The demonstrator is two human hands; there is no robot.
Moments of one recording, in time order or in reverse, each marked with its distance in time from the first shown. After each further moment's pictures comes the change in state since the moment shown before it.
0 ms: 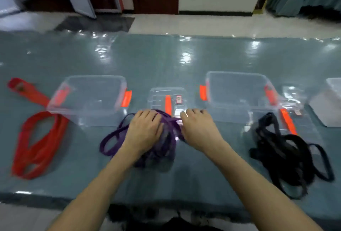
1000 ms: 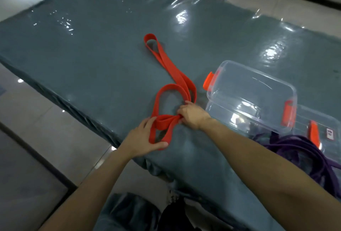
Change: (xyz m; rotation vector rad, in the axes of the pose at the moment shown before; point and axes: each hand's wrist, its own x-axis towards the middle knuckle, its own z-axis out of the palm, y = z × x) left_hand -0.339 -0.418 0.026 -0.604 -0.422 -0.791; right_hand 0.306 -0.476 0.049 0.137 -0.311 -0.704
